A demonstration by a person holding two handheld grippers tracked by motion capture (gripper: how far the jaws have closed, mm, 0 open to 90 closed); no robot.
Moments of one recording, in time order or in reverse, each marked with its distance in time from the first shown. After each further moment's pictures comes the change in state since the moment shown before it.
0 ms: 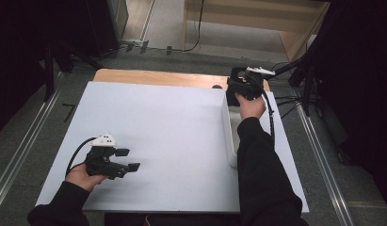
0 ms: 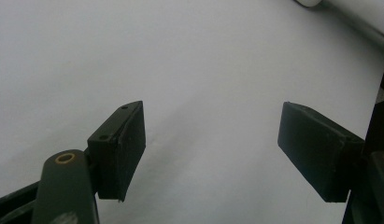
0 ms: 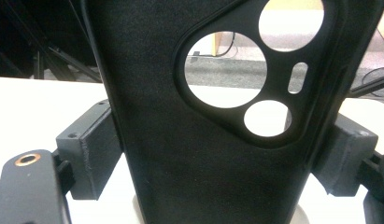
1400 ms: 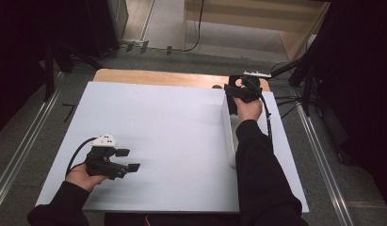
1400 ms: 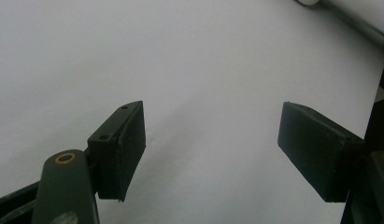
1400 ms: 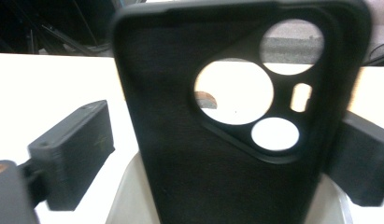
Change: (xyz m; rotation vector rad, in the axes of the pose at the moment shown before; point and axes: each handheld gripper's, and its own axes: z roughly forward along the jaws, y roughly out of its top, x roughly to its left) left arm 0.000 0.000 0.000 0.004 -0.002 0.005; right arm 0.000 -0.012 0.009 0.092 -0.004 0.013
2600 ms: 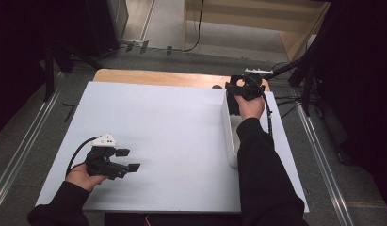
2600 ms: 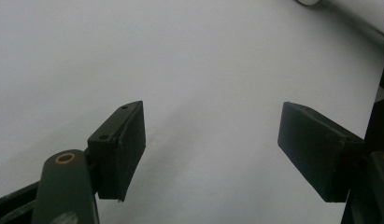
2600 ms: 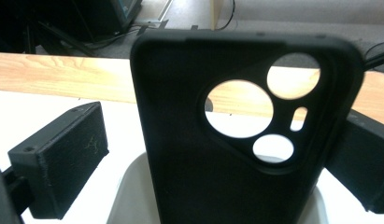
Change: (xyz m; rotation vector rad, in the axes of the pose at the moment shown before) left arm 0.000 0.000 0.000 0.004 -0.002 0.001; right arm -0.001 0.010 -0.007 0.007 -0.009 -0.011
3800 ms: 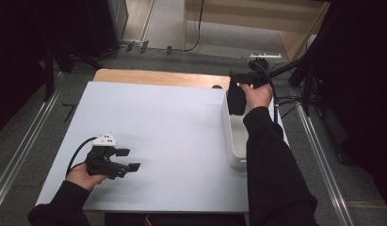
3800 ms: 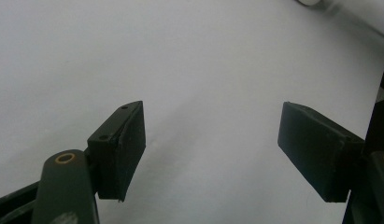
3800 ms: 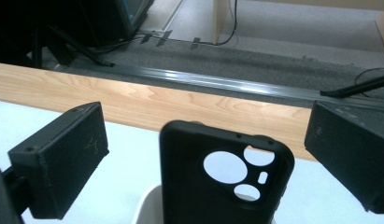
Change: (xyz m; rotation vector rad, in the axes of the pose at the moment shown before) left arm 0.001 0.001 0.001 -0.004 0.000 -0.005; right arm 0.005 0.046 -0.034 -0.022 0.011 -0.068
